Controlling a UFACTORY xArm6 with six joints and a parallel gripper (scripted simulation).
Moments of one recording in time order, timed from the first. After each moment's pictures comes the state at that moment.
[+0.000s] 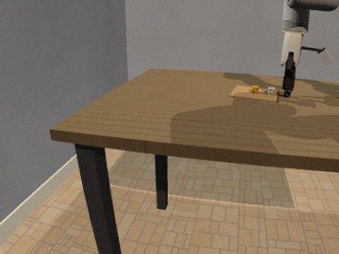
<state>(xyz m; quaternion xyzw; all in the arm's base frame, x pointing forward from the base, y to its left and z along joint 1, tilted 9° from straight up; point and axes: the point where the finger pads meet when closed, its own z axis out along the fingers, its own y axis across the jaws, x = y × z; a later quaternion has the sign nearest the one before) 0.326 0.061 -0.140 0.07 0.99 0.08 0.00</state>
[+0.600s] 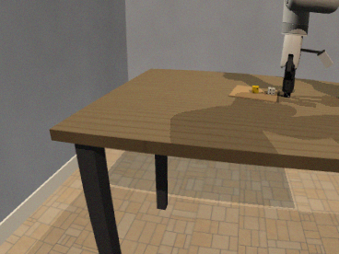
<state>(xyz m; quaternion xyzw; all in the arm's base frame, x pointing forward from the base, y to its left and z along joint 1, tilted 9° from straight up) 0.326 0.062 -0.146 0.07 0.99 0.08 0.00</state>
